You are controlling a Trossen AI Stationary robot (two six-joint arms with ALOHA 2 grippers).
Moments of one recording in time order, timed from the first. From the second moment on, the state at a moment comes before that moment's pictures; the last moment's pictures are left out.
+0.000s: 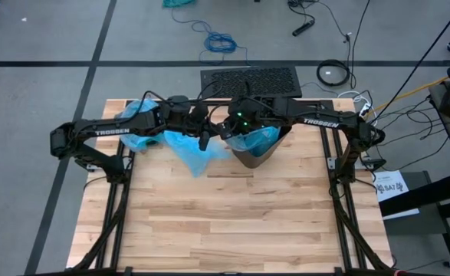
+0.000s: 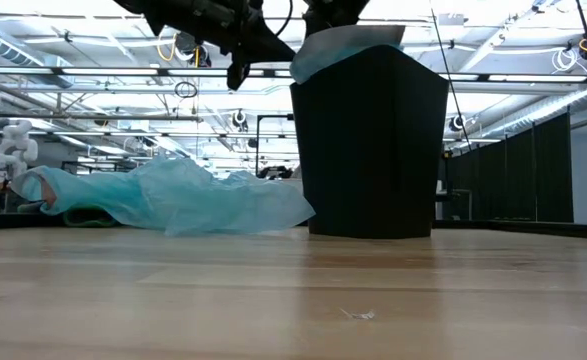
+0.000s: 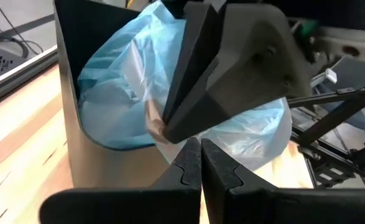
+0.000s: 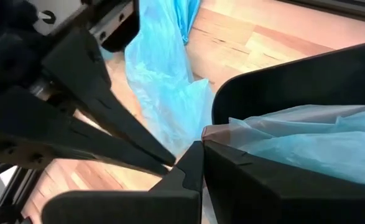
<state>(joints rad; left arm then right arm) 0.33 1.34 1.02 -0.02 0.31 -0.33 -0.18 1.79 1.85 -0.93 0.11 0.90</state>
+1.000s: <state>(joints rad) 0.34 1.31 1.02 -0.15 0.32 -0.31 -0.16 1.71 1.85 -0.91 0.13 0.92</state>
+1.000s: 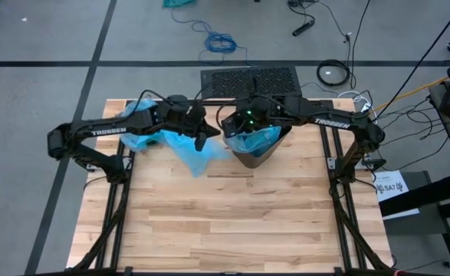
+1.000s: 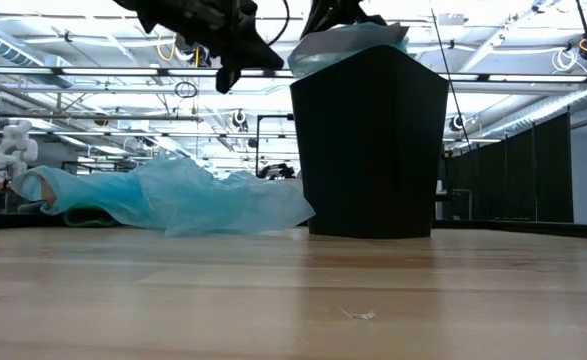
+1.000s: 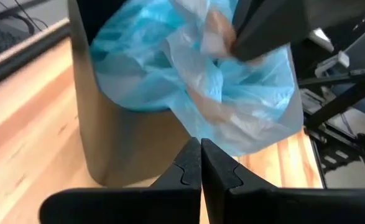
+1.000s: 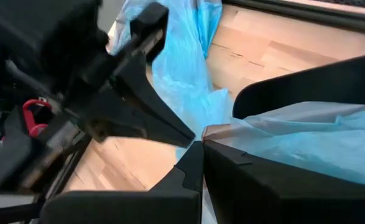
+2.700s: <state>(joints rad) 0.24 1.39 1.02 0.19 0.31 -0.38 -0.17 1.58 1.85 -1.12 0.05 1.11</state>
